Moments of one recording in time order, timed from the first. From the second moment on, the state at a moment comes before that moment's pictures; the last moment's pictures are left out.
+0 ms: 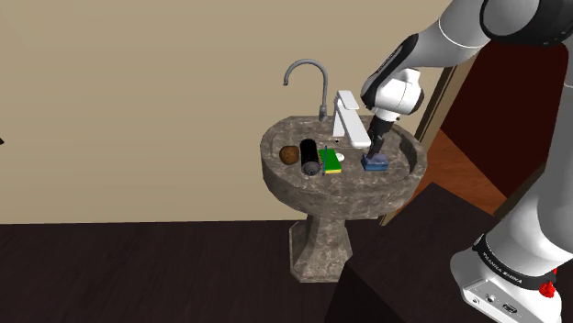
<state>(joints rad) 0.08 0.40 -0.44 -2.26 0.69 2.49 -1.65</state>
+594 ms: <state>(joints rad) 0.03 0.52 -0.37 -2.21 0.79 2.54 -1.75</state>
